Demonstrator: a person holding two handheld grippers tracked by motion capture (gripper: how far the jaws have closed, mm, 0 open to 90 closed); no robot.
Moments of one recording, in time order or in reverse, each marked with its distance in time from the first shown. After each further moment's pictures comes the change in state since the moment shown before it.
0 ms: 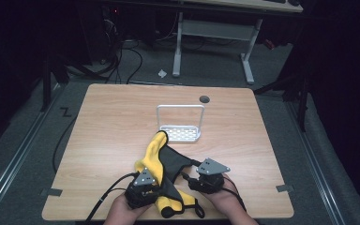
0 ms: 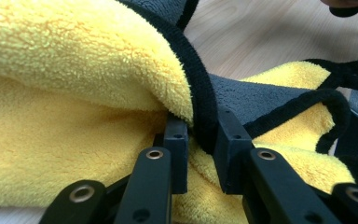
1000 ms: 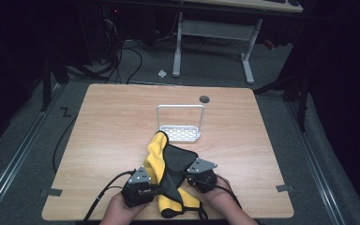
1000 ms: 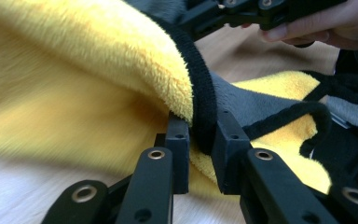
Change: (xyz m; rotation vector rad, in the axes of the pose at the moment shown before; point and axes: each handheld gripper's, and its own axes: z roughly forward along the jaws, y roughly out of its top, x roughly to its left) left arm 0.009 0.002 -0.019 -0.033 -0.034 -0.021; right arm -0.001 -0.008 0.026 0.164 0.037 -0.023
